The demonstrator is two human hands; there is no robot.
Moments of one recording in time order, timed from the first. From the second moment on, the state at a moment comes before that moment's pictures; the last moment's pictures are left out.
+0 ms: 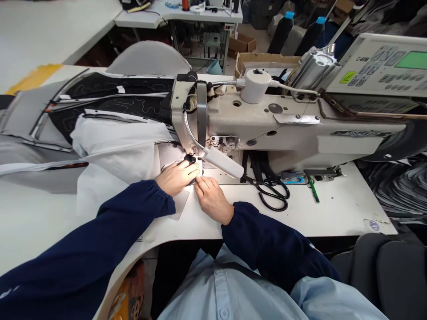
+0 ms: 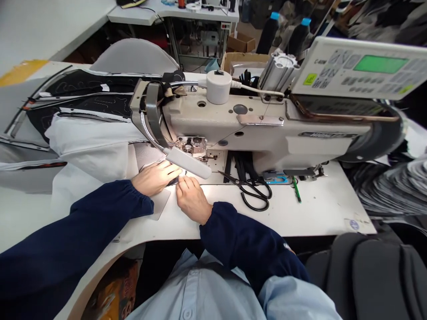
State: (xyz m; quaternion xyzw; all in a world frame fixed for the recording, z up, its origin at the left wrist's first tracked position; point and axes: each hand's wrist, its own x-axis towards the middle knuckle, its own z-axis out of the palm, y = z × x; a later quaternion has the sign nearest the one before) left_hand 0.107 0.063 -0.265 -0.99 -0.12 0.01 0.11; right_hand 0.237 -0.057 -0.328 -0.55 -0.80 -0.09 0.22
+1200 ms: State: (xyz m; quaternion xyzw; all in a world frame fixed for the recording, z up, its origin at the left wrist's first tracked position) left_hand 0.109 0.060 -0.299 -0.96 -0.20 -0.21 0.00; right_hand 0.273 -0.018 -0.332 -0.56 -0.77 0.04 0.32
